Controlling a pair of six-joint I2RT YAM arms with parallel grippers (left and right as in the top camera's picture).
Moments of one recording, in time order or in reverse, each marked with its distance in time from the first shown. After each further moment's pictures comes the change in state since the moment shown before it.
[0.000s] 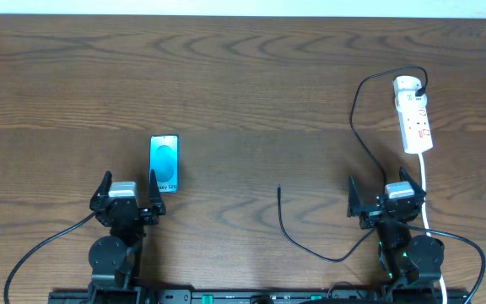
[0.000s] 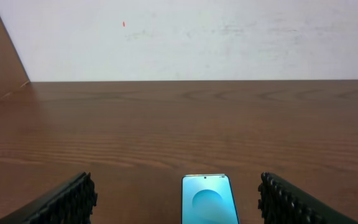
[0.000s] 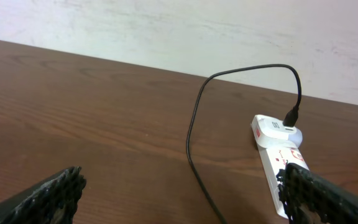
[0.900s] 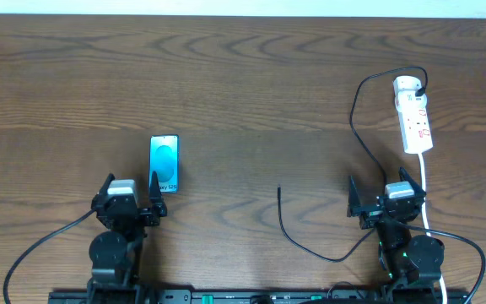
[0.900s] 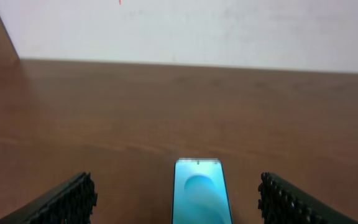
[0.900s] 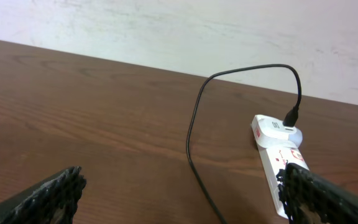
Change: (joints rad) left arm 0.000 0.068 0.036 -0.046 0.010 -0.065; right arm 0.000 0.000 0.000 0.000 0.000 0.000
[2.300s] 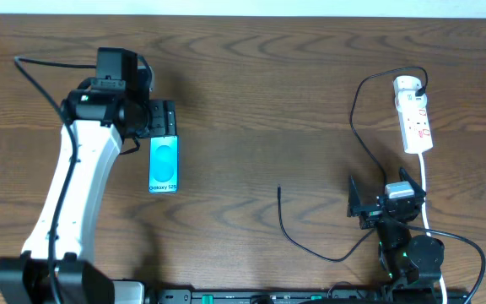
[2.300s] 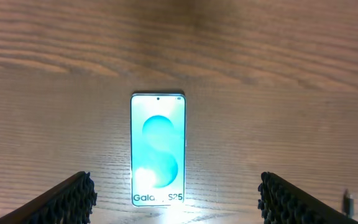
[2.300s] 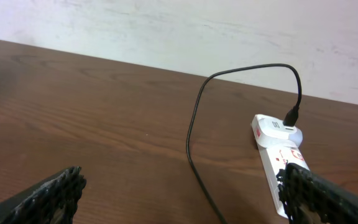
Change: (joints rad) left arm 0.000 1.470 1.303 -0.838 0.165 -0.087; right arm 0.000 0.001 0.000 0.000 0.000 0.000
